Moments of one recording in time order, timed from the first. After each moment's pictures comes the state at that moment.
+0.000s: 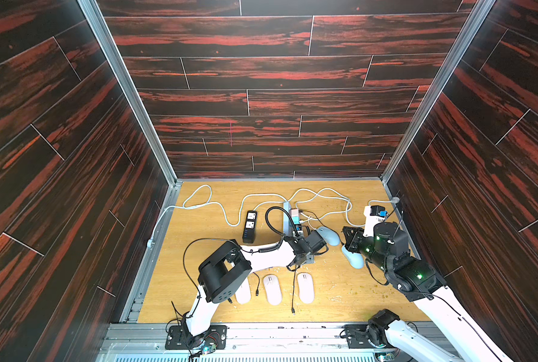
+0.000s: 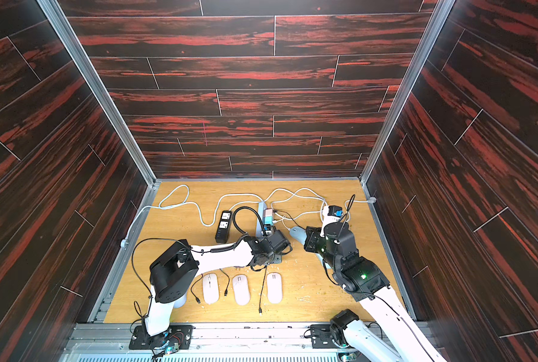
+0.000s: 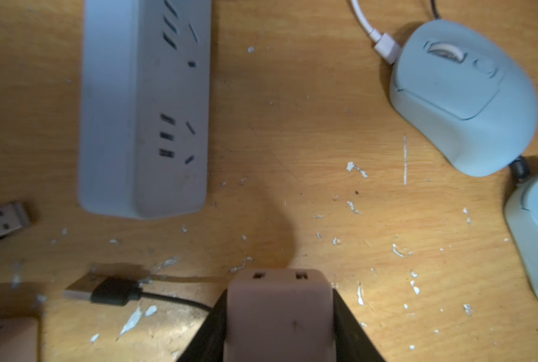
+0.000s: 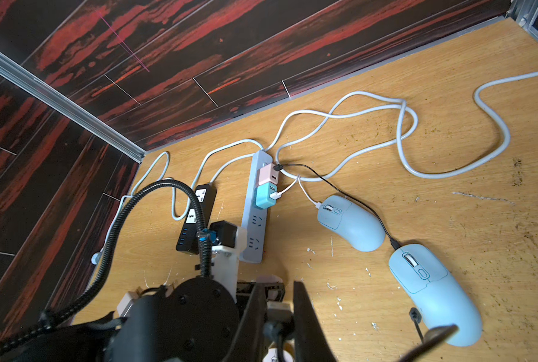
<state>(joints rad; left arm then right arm) -1.01 2.06 1.44 -0.51 -0.26 -0.97 0.55 0.77 0.90 -0.60 0.16 0.58</state>
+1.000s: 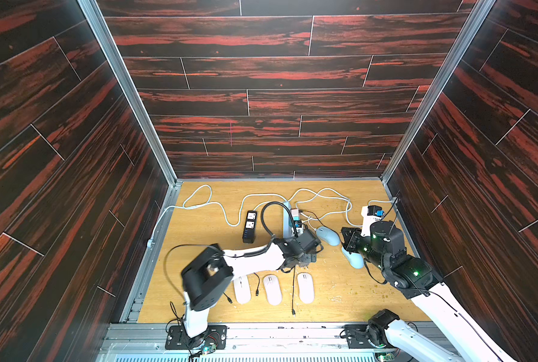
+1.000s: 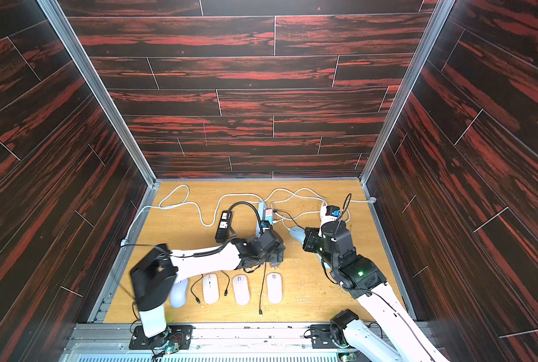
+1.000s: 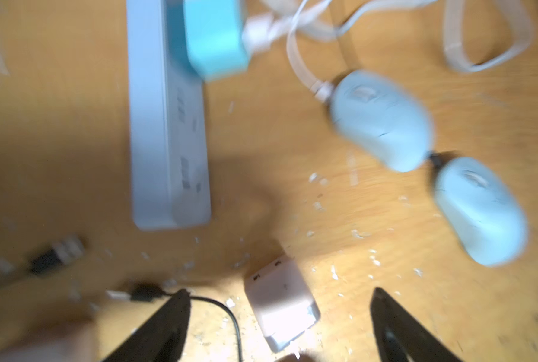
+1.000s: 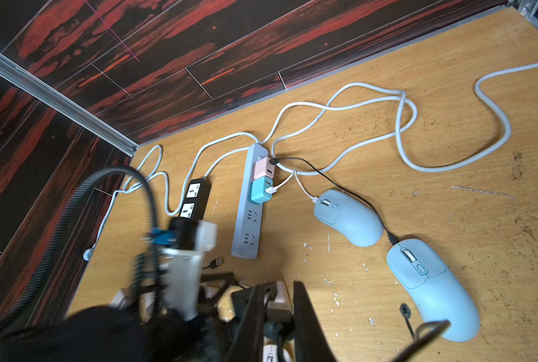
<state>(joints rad) -1.01 1.79 1.24 -0.31 -0.30 -0.75 0.55 0.80 0.89 -0.61 0.15 0.58</state>
